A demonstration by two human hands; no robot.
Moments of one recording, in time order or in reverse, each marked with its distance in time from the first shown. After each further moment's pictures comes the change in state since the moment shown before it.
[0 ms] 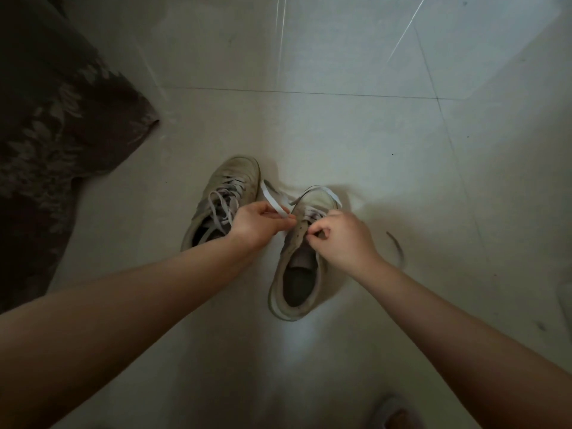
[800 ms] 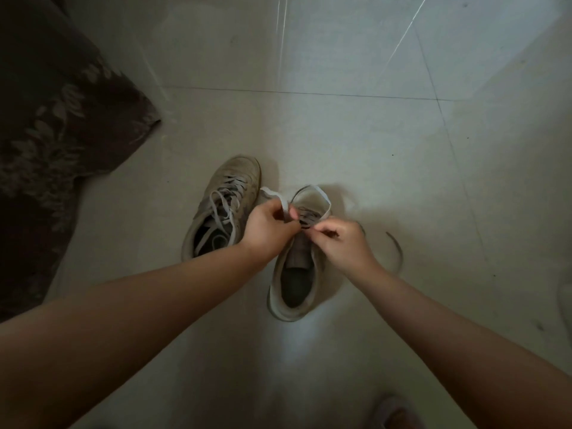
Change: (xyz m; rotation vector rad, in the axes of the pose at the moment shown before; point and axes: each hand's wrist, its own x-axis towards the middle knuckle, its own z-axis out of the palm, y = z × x) left_hand -0.005 -0.008 0.014 0.164 0.014 0.273; right_hand -0.004 0.013 0.023 0.570 0.121 0.022
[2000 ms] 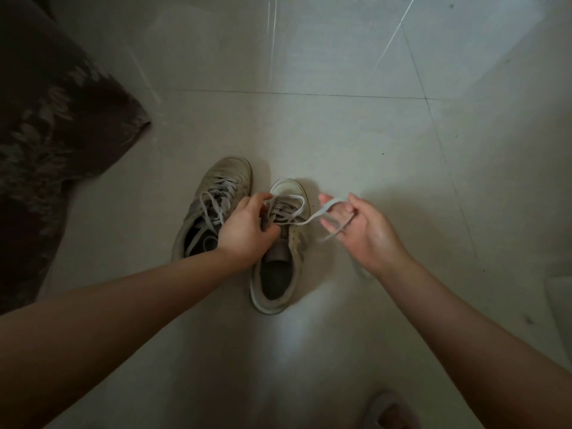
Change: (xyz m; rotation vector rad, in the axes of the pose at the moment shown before) left_hand 0.006 -0.017 -0.020 0.613 0.049 0.200; right_hand 0.007 -0.011 -0.045 1.143 -0.062 0.456
